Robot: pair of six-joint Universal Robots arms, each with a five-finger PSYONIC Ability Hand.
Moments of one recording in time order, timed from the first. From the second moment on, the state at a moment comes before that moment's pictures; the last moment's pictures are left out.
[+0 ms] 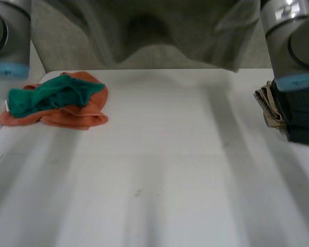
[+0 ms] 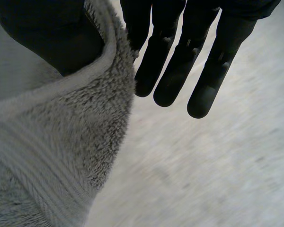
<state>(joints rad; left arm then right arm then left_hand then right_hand) 4.40 -2.00 -0.90 3.60 -1.52 3.54 1.91 -1.01 0.81 -0.42 1.41 2.66 1.16 1.20 1.19 1.20 0.98 1.11 1.18 1.19 1.20 1.02</state>
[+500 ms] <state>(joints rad) 4.43 -1.98 -1.77 3.76 -1.44 3.56 1.82 -0.80 1.22 -0.08 1.33 2.71 1.16 1.20 1.19 1.20 0.98 0.81 0.81 0.82 0.82 0.64</state>
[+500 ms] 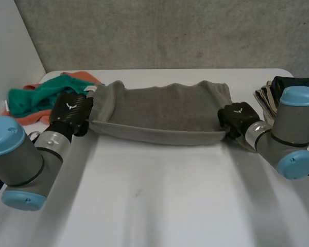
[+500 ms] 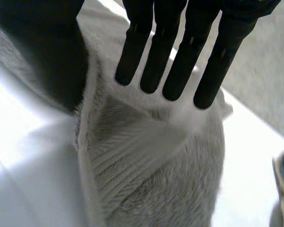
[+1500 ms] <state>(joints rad) 4.44 -1.71 -1.87 2.92 -1.42 4.03 1.62 -1.18 1.50 0.34 1.37 2.05 1.16 1.20 1.19 1.20 0.98 1.13 1.18 1.19 1.20 1.02</state>
